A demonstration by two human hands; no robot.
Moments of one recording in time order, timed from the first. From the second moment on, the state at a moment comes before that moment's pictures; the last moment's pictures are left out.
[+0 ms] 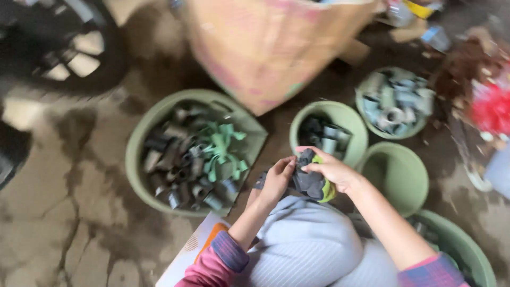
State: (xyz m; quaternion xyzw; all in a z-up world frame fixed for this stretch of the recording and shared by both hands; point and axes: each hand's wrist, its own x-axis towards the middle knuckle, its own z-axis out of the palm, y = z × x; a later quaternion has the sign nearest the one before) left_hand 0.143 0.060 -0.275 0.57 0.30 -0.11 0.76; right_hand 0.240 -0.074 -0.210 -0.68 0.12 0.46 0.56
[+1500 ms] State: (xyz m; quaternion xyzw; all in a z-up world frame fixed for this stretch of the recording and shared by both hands) left_hand 0.041 0.205 -0.103 0.48 0.26 0.24 0.80; right_hand 0.117 0.069 -0.062 -0.81 -0.06 0.13 0.56
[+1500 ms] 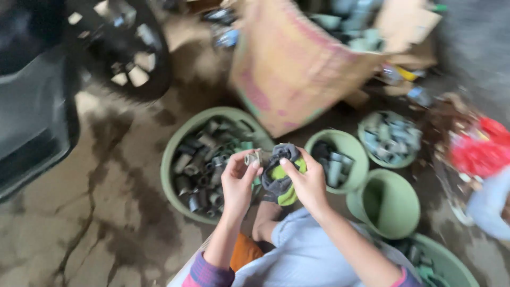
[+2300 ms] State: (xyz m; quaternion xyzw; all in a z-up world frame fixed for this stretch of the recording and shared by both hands) left_hand -0.064 -0.012 0.041 0.49 -0.15 0.05 0.86; right_hand -0.084 -0.141 0.048 -0.64 0.03 -0.42 0.64
